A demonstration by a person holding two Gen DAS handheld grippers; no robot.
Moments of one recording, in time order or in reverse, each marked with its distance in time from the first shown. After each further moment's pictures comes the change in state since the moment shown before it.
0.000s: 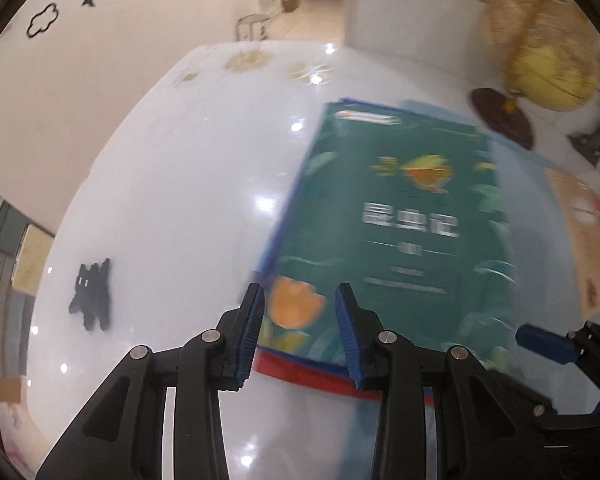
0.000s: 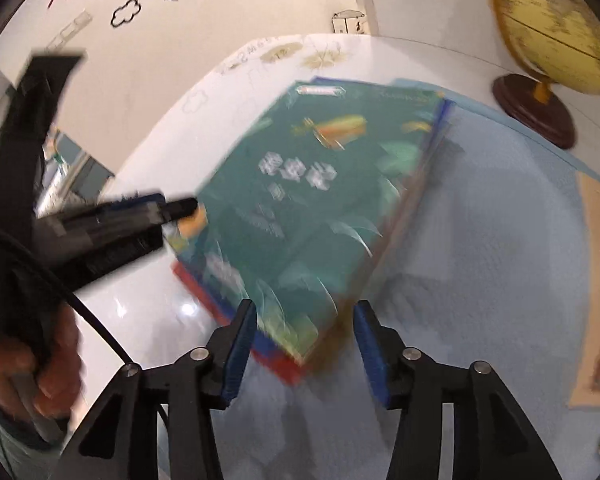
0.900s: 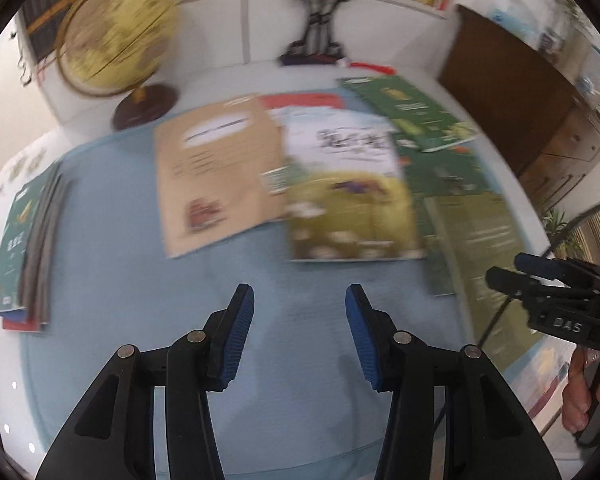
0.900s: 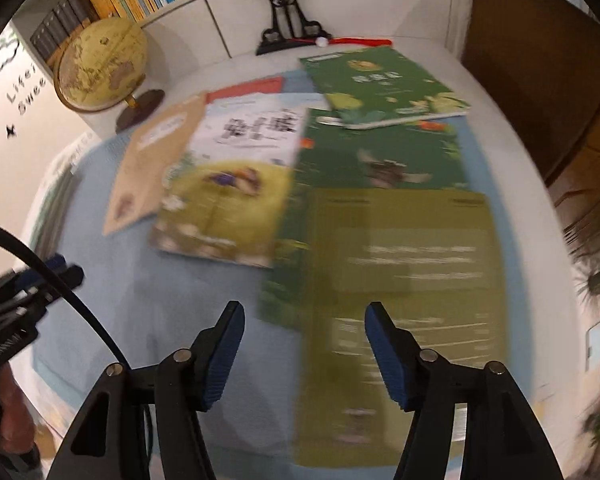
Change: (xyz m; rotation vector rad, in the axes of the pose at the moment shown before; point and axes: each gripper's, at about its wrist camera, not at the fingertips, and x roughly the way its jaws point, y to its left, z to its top) left arm -0.128 -0.397 -0.124 0.392 -0.061 -0.338; right arm -0.242 -0.333 -0.283 0.502 -0.110 -0.339
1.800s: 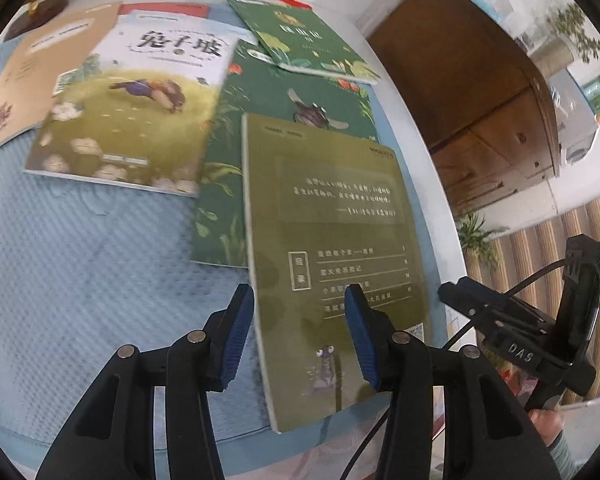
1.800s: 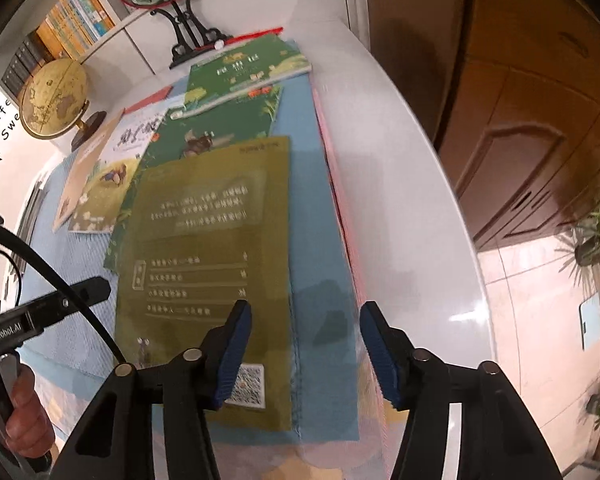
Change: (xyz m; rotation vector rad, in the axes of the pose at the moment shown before) left arm 0.070 -0.132 -0.019 -0.166 0.177 -0.350; right arm -0.023 -0.164 -0.047 0.100 0.000 -0.013
